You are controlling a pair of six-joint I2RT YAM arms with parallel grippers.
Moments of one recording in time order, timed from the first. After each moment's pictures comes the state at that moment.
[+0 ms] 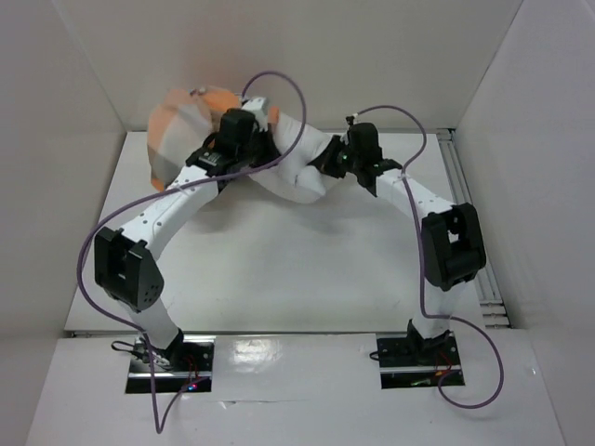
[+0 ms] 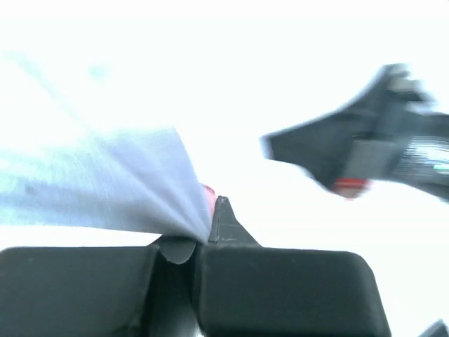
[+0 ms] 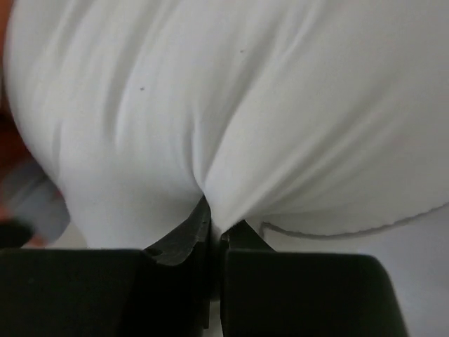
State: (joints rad) left arm -0.44 1.68 1.53 -0.37 0.04 -0.39; right arm 0.35 1.80 1.35 -0.05 -0.35 0.73
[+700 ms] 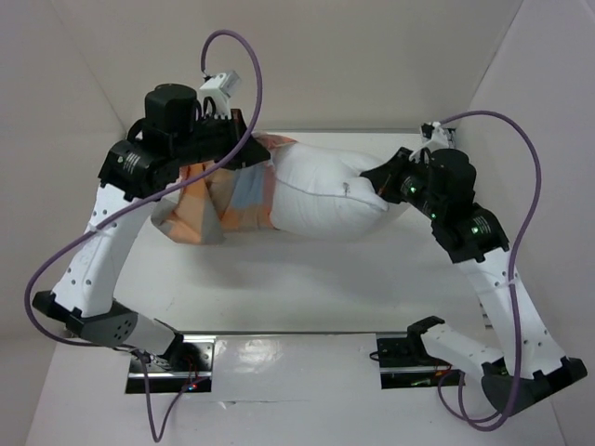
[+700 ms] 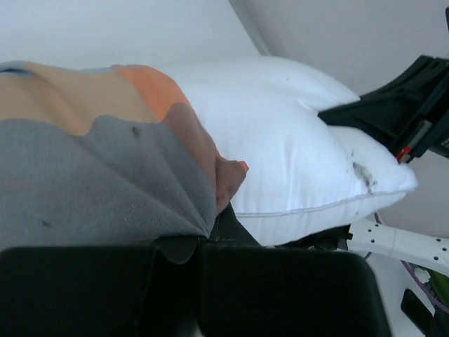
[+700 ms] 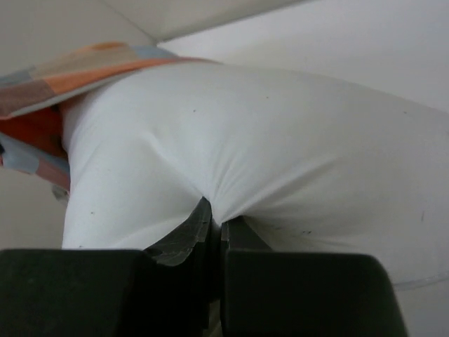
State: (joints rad) left arm -0.47 1.45 1.99 -0.92 0.36 -0.40; right arm 0.36 1.01 1.29 -0.55 -0.11 0.61
